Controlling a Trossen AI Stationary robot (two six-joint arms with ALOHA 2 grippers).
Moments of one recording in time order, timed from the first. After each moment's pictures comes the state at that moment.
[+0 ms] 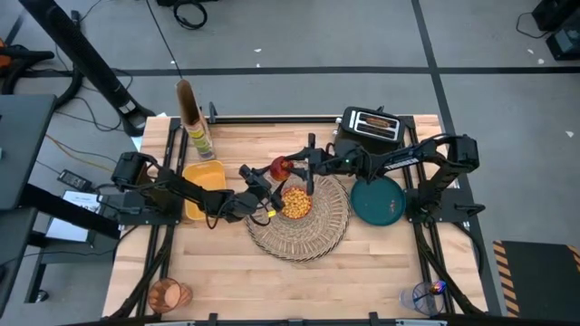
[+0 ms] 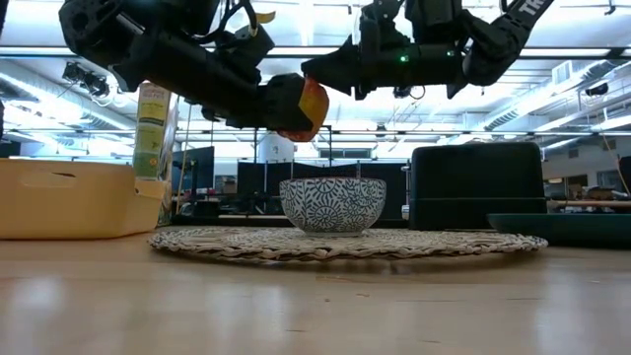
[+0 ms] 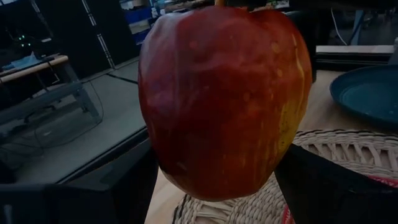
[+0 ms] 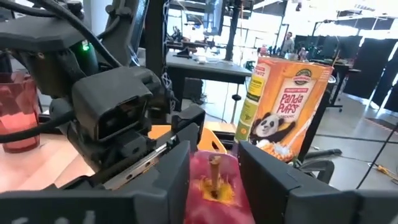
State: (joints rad) left arm -0.19 1.70 0.68 0.77 -1.03 -0.05; right arm -0.18 1.63 0.79 0.87 -0.13 -0.15
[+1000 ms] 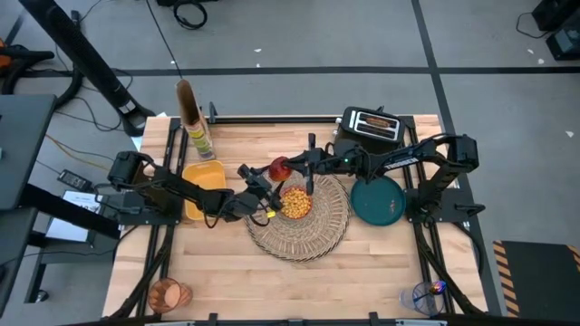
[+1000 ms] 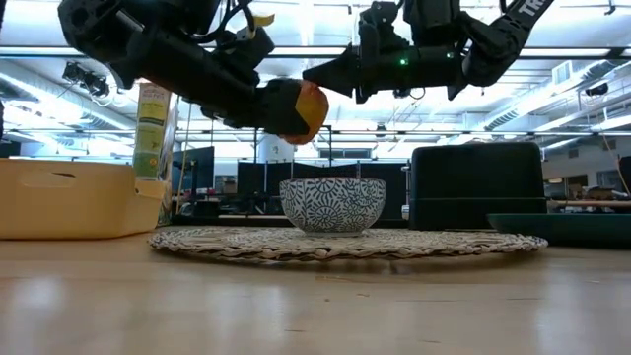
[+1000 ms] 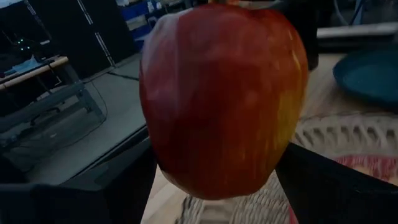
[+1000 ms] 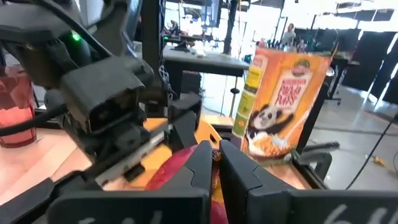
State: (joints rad) left arm -0.19 1.67 0.68 0.67 -1.02 -0.04; right arm -0.19 1.63 0.79 0.84 -0.12 -0.14
